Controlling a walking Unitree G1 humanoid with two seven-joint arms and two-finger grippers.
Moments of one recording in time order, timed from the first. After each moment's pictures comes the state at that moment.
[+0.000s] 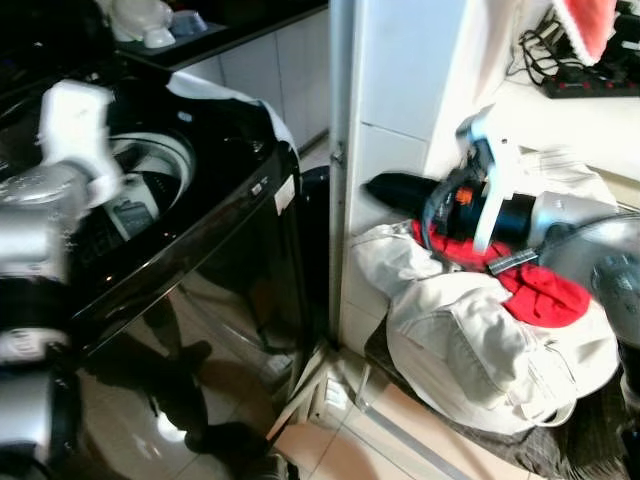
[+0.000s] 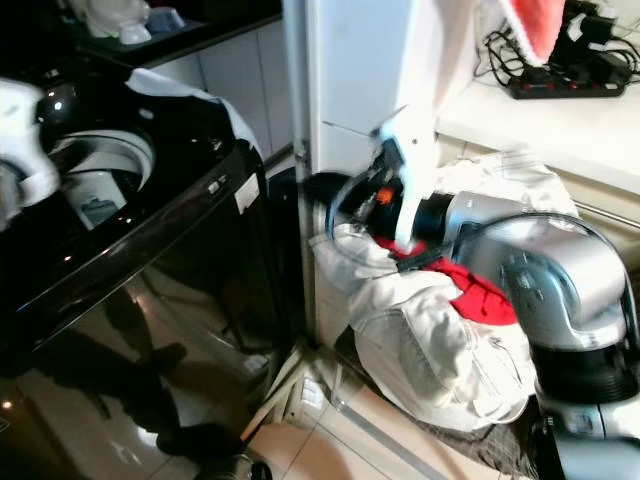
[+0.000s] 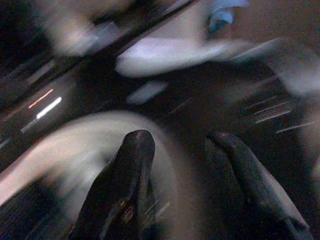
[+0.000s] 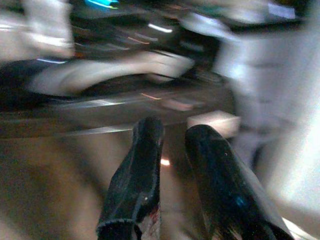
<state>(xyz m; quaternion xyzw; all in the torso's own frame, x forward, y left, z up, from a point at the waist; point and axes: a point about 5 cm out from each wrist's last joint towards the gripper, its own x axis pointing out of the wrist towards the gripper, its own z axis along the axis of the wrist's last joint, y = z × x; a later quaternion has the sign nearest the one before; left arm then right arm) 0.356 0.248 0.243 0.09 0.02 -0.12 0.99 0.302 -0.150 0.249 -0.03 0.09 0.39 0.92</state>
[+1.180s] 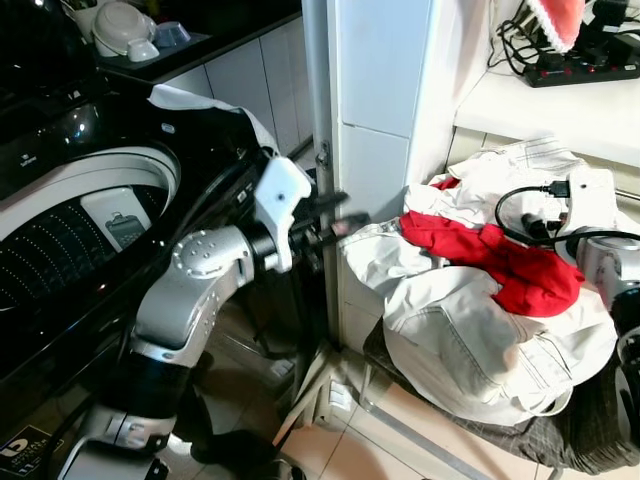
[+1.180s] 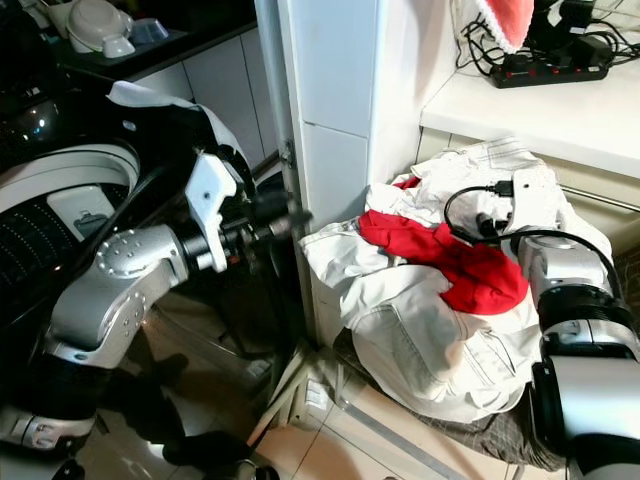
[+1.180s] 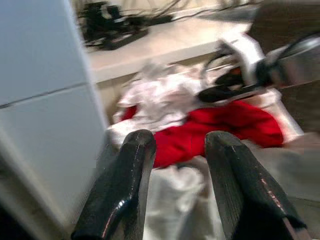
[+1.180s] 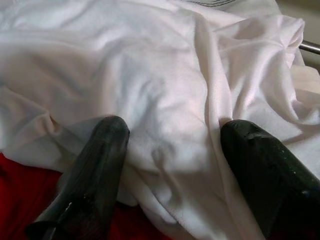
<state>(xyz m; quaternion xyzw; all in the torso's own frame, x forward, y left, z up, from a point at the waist) 0.302 0.089 0.197 0.04 -0.02 -0.50 0.87 0.358 -0.304 0.144 -0.06 0.25 -0.10 0.96</state>
